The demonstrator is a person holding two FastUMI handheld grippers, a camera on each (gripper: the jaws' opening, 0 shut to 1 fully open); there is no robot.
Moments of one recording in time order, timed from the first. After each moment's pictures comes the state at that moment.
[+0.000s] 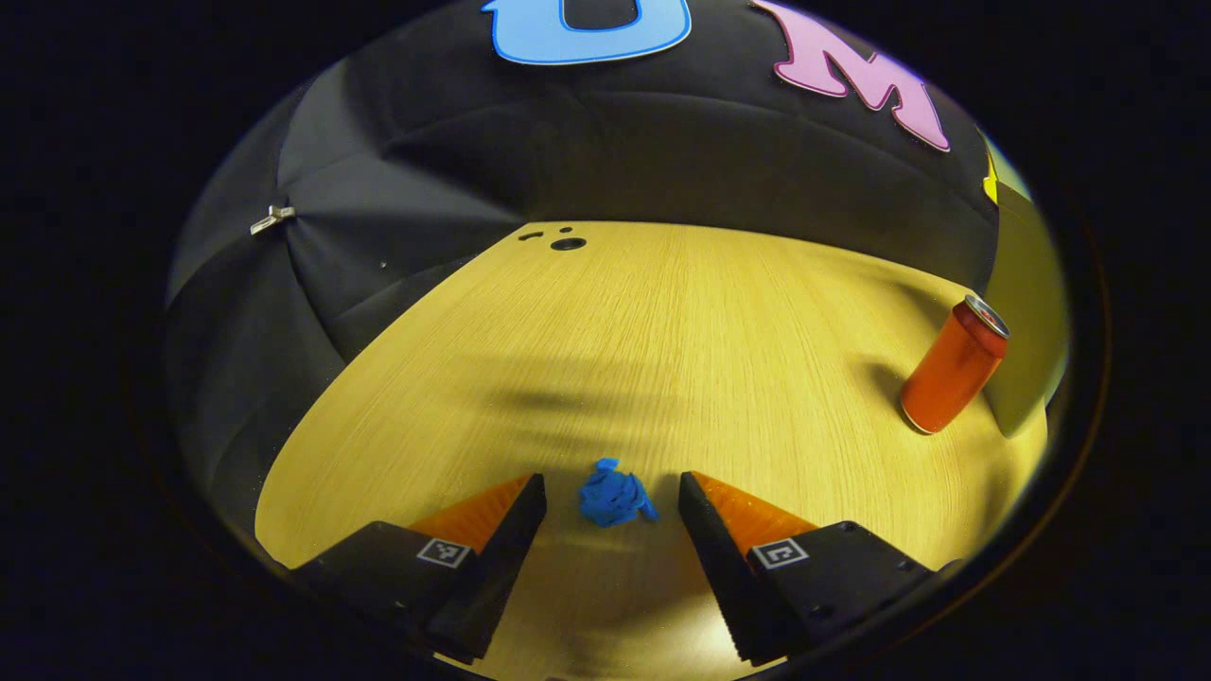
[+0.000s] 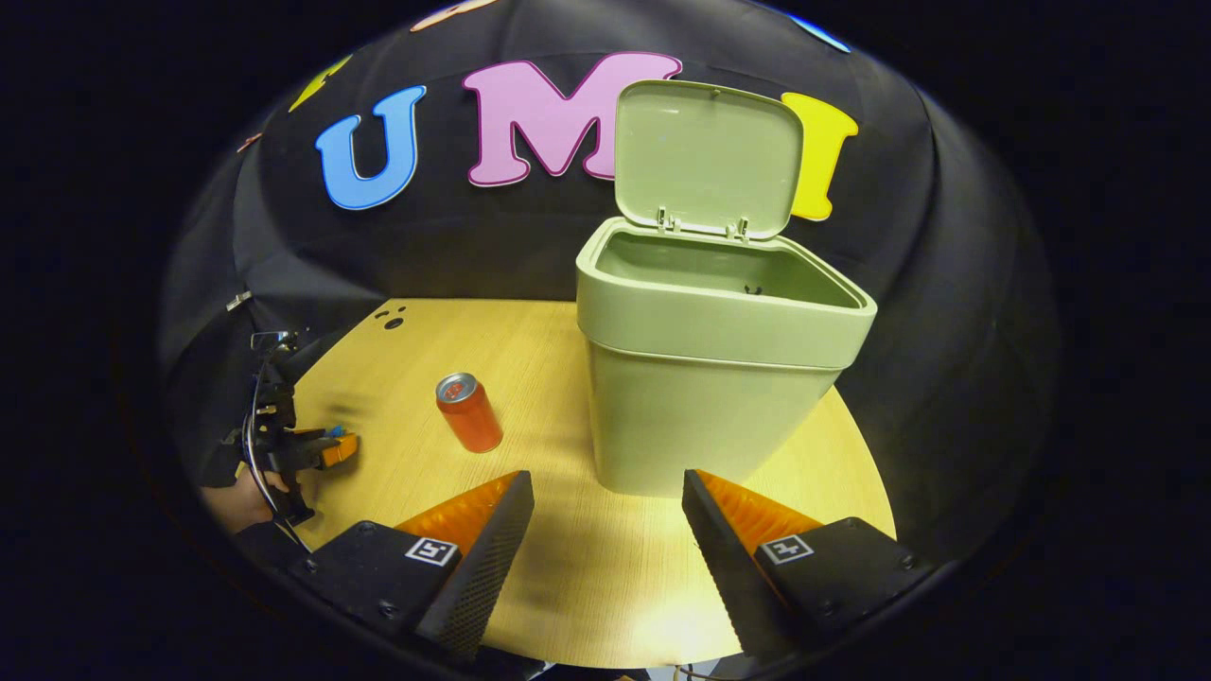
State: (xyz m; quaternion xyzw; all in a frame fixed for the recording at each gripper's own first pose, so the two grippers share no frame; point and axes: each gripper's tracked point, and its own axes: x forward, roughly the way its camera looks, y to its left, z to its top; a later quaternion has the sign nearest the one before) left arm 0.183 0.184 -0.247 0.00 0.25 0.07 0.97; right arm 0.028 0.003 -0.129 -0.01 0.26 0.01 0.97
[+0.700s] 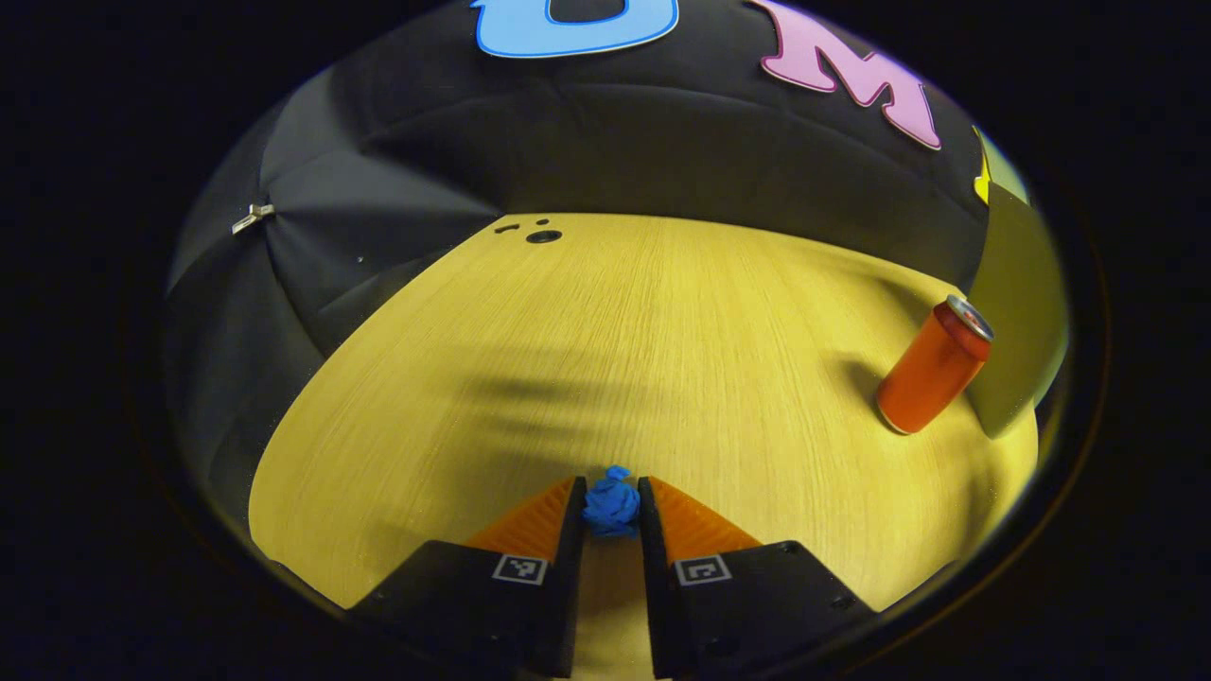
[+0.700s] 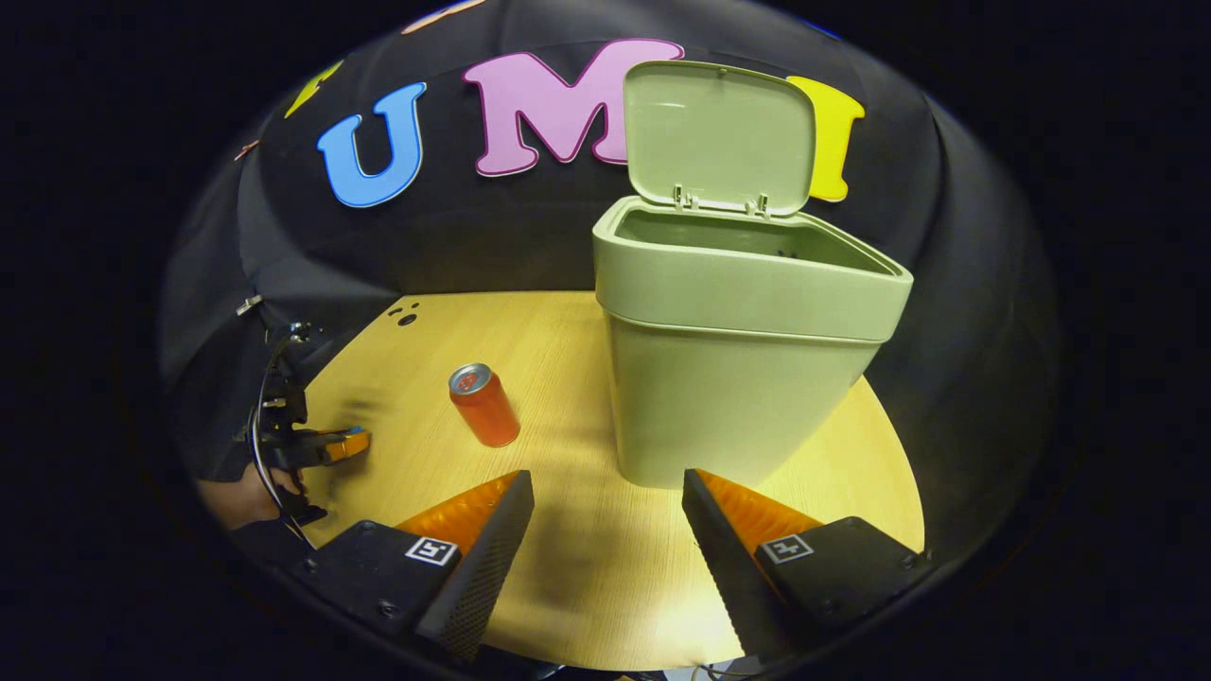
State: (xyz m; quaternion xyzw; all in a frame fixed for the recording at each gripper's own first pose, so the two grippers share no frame) left arm 0.185 0.165 -0.238 -0.02 0.26 0.04 0.96; right arm 0.031 0.012 -0.147 0.00 0.26 0.03 0.97
